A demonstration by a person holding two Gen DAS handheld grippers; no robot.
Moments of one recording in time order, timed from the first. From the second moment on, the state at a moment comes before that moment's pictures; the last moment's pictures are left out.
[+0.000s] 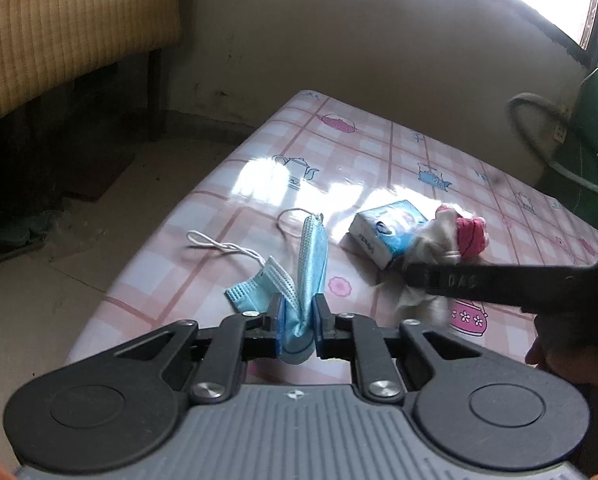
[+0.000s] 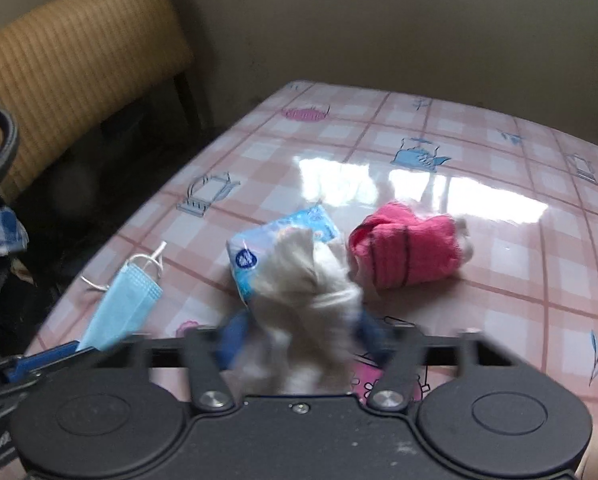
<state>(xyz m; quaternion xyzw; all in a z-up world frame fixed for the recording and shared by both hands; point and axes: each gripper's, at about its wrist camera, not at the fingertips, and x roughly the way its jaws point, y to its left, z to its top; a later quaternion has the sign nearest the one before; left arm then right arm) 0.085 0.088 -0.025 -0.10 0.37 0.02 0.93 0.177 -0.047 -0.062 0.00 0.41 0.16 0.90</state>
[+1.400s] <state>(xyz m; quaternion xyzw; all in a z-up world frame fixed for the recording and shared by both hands) 0.036 -0.017 0.047 -0.03 0.33 -0.02 0.94 0.018 -0.157 0.063 0.06 0.33 0.10 0.94</state>
